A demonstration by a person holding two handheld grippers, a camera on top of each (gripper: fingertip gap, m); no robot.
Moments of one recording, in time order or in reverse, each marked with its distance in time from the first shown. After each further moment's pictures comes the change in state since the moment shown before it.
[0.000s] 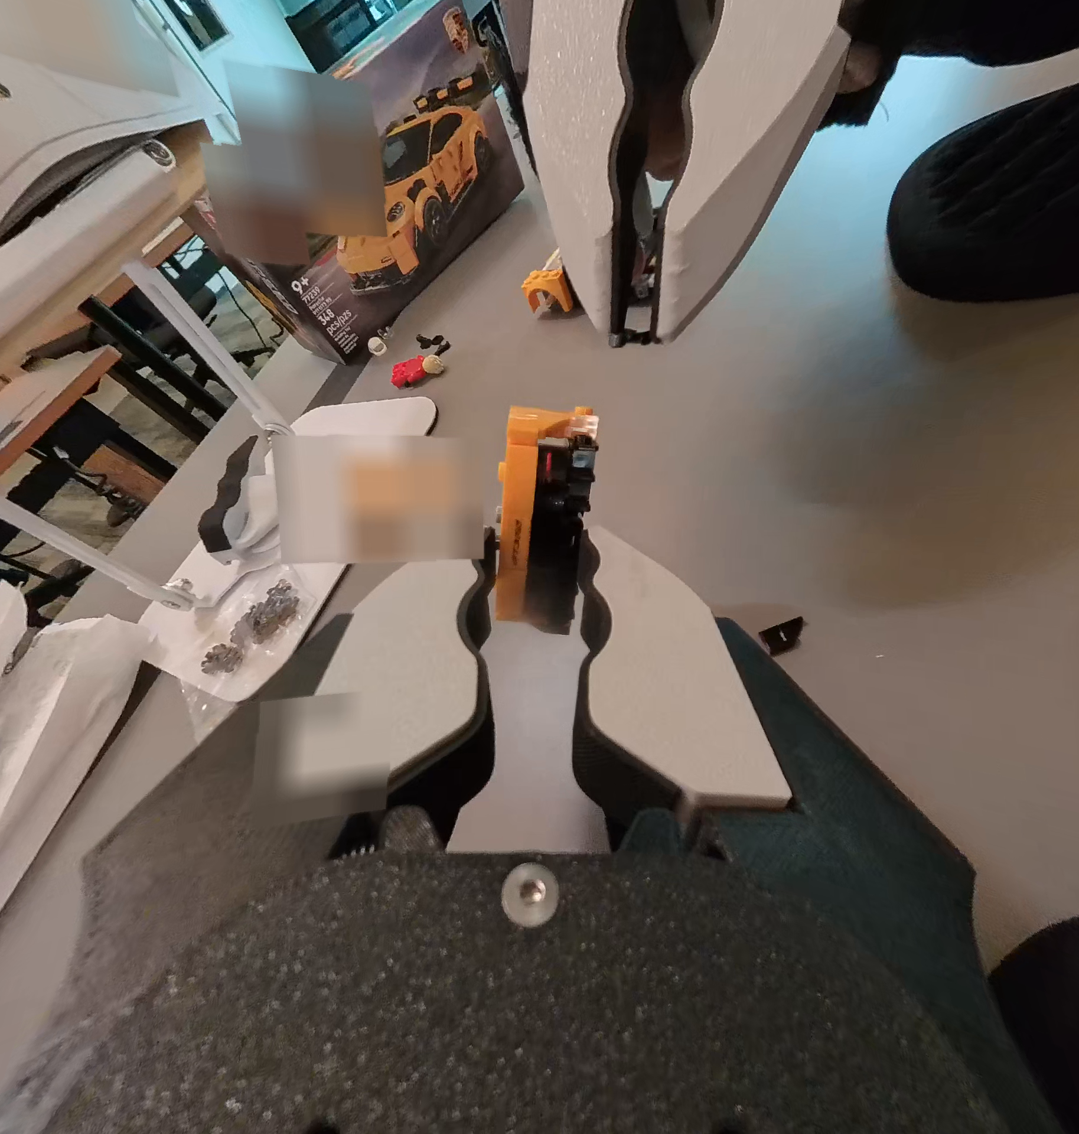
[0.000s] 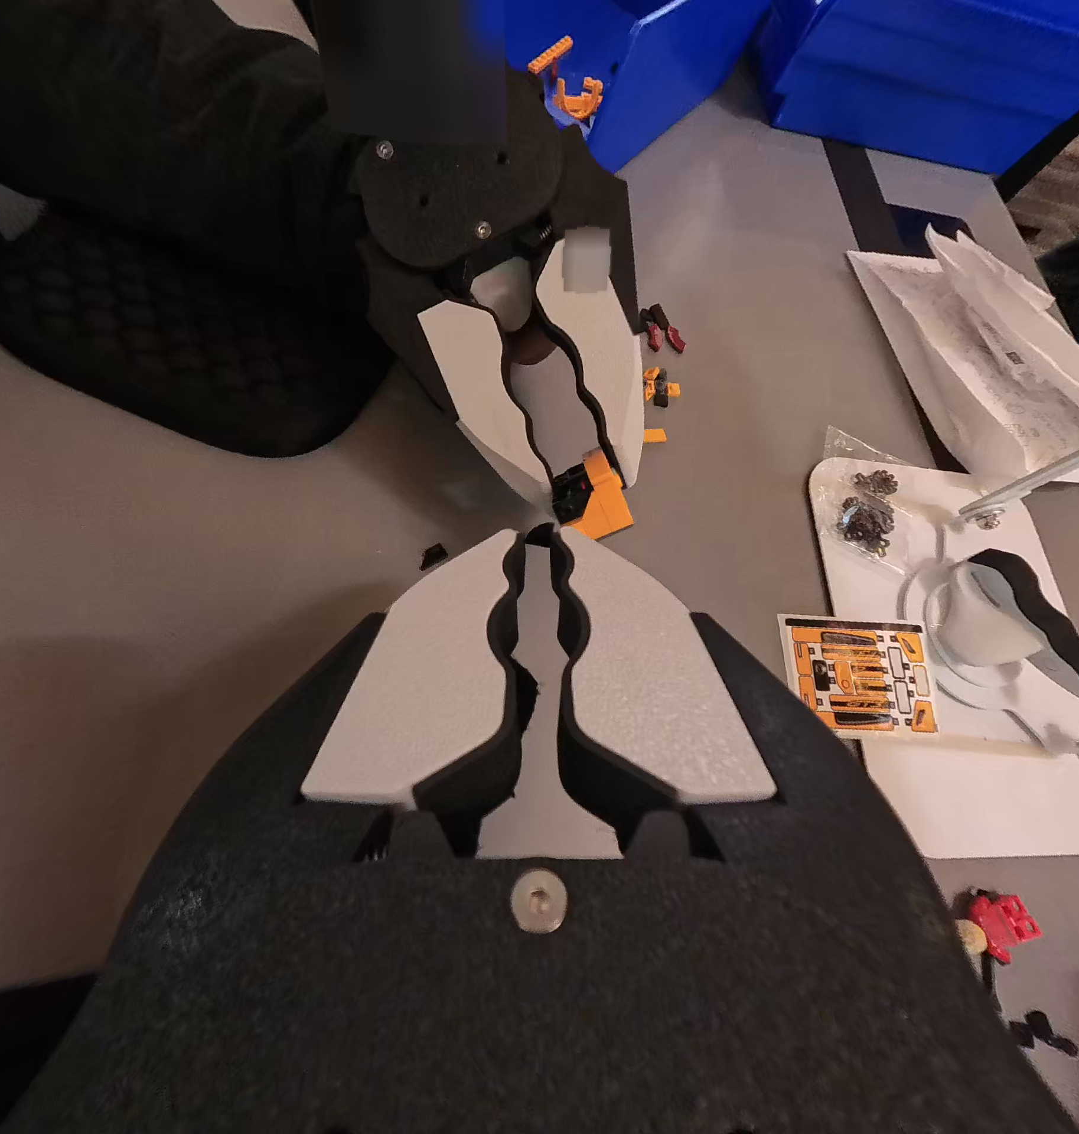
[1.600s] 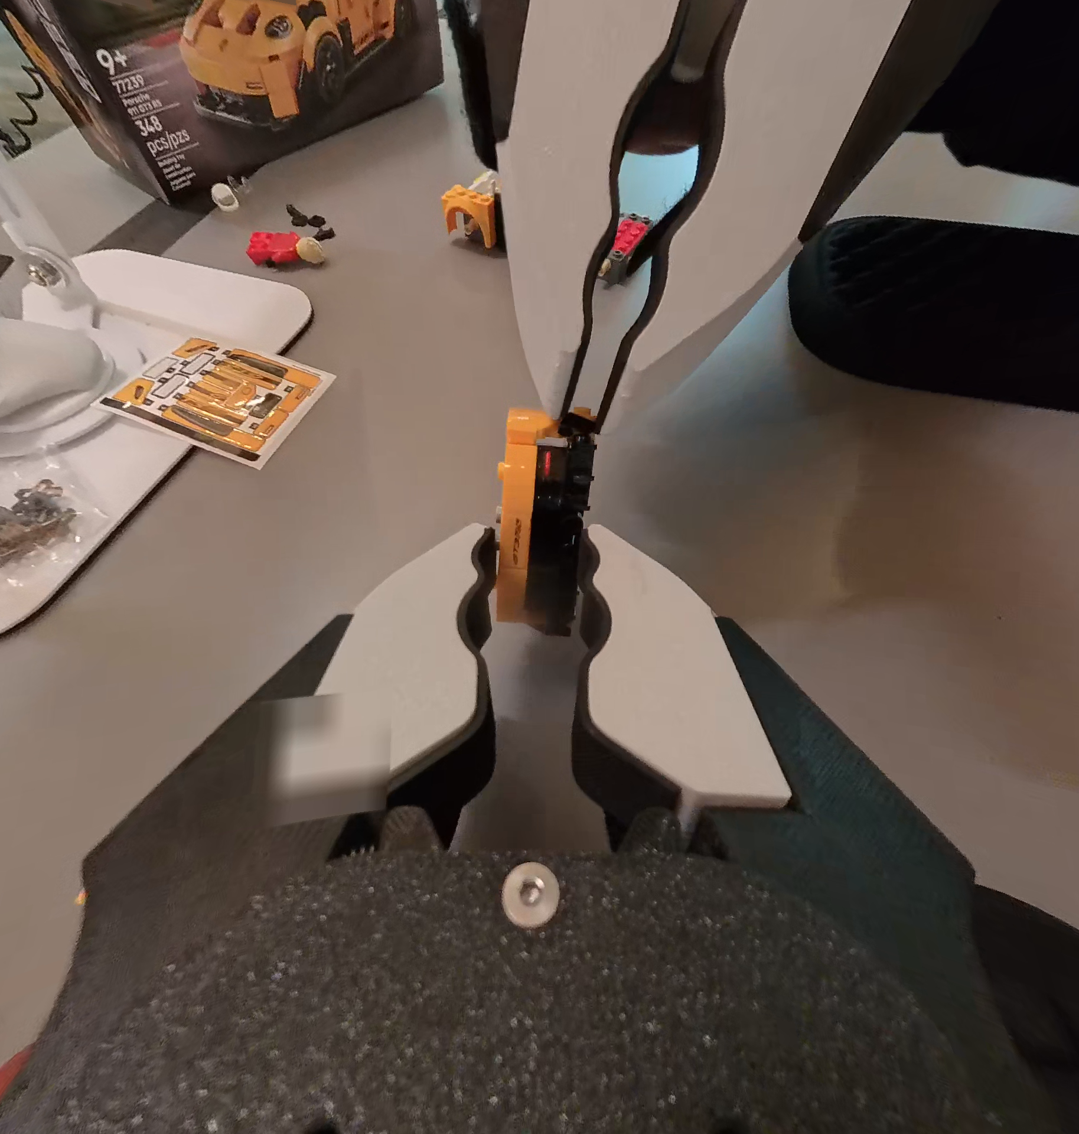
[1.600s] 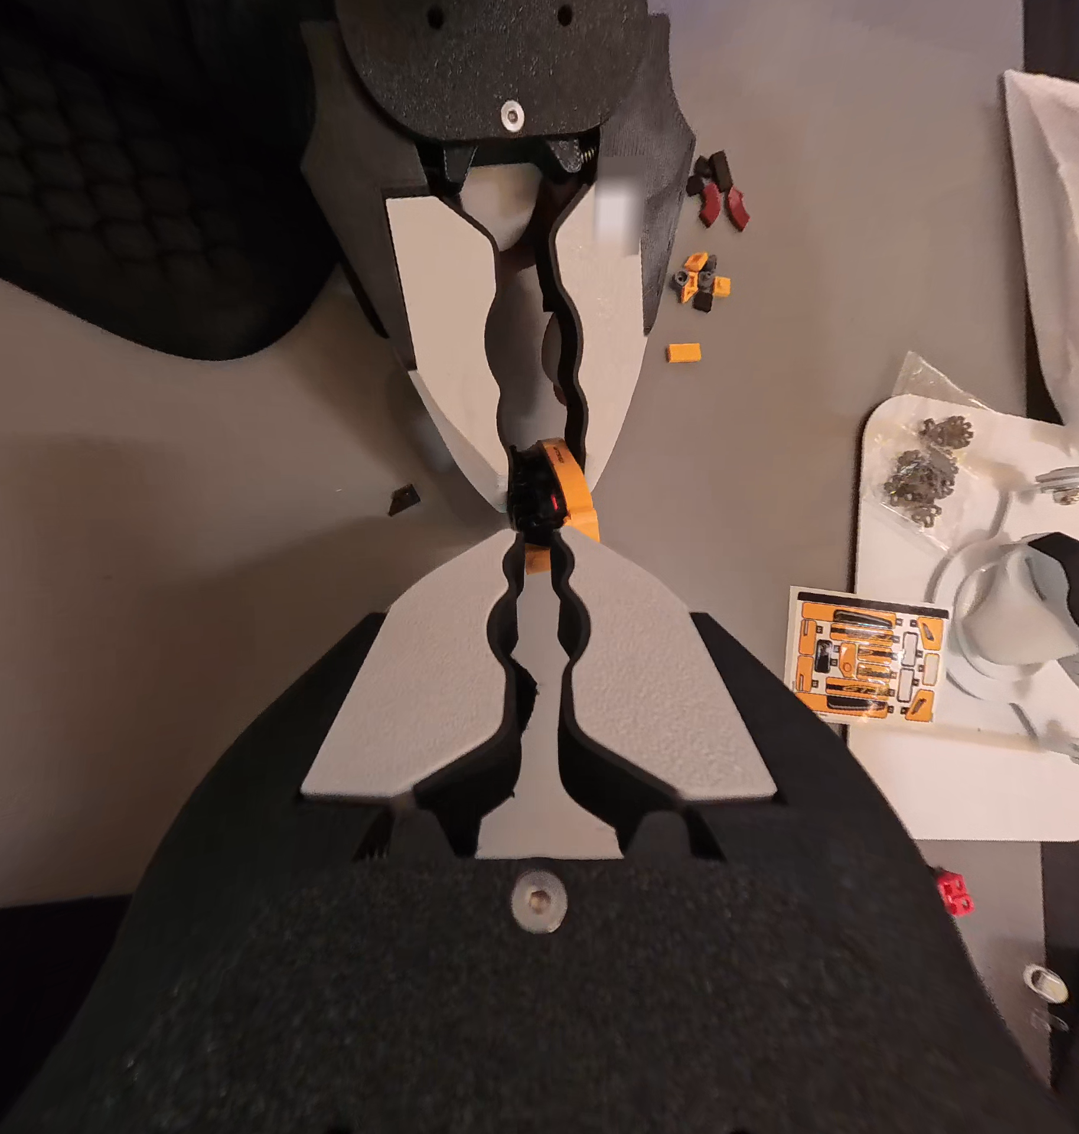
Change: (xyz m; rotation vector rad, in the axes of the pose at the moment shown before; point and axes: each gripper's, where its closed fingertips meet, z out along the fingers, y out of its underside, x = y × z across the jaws) left arm 0.021 0.013 0.007 -0.077 0.220 -0.334; right arm 0.007 0.021 0.026 -0.282 -0.066 -0.055
